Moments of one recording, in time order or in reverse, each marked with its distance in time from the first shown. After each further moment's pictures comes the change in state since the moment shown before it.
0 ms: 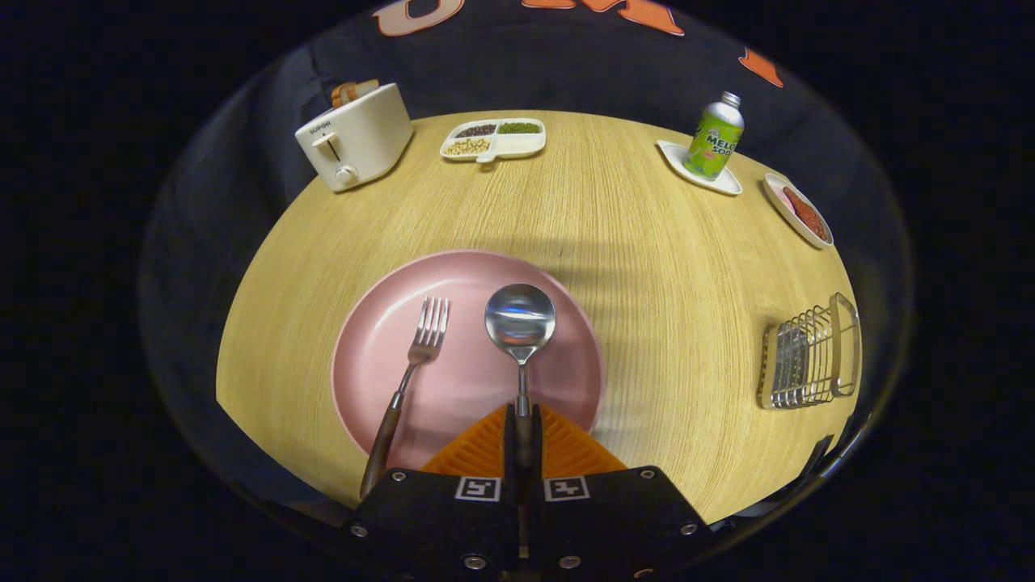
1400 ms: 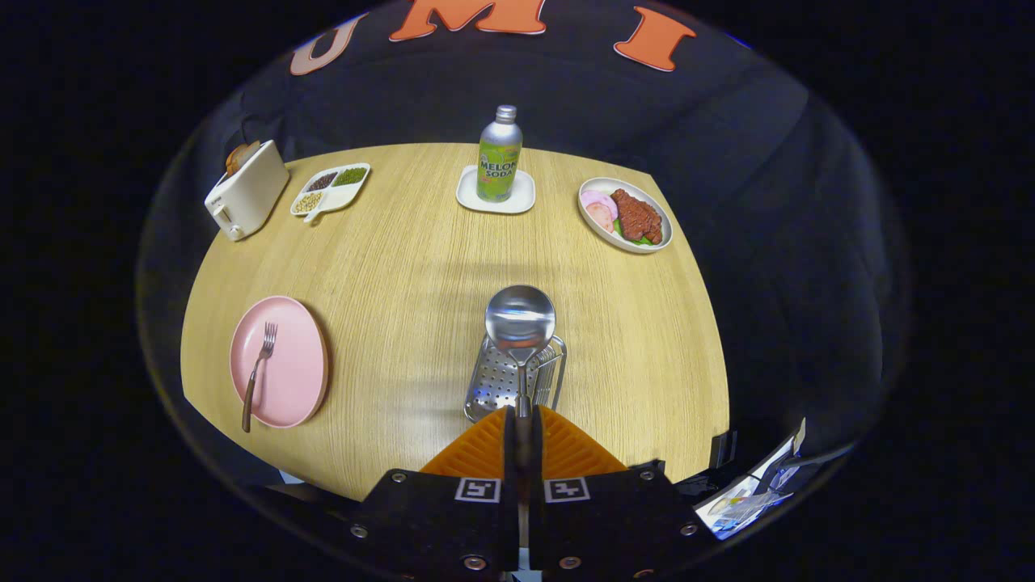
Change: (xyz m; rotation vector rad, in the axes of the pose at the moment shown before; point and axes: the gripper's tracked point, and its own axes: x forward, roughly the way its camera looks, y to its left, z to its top) arm -0.101 -0.255 0.014 0.018 0.089 -0.266
